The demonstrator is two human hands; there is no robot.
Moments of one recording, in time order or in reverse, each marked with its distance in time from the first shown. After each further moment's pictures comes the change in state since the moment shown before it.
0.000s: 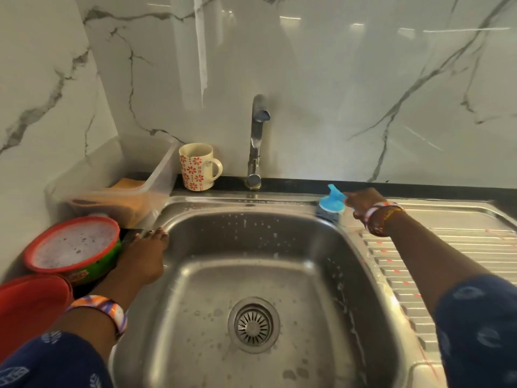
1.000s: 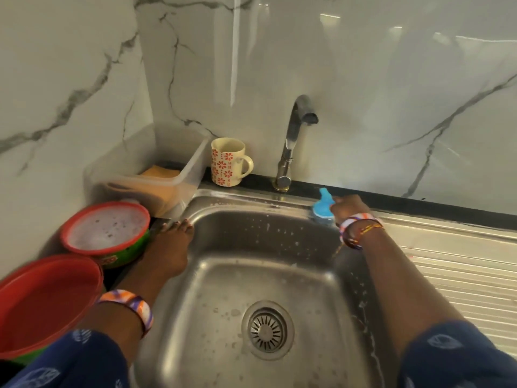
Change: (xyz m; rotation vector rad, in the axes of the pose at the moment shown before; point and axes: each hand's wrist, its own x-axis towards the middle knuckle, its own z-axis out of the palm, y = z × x) left_hand -0.006 0.003 -0.005 -0.038 0.033 0.012; right_hand -0.008 -0.052 0.075 -0.104 0.127 -0.099
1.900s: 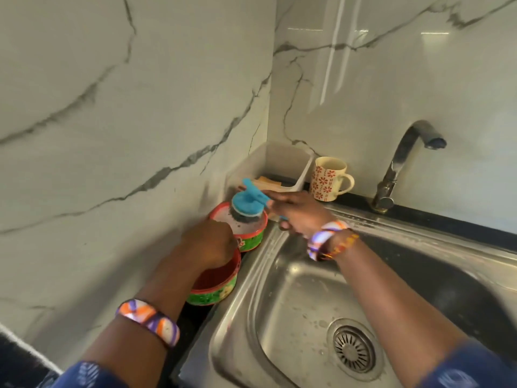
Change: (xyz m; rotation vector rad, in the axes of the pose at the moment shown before) left_hand -0.112 -0.099 -0.038 -0.240 -0.005 -0.238; right_hand -0.172 -0.170 0.092 0.437 -0.727 -0.573
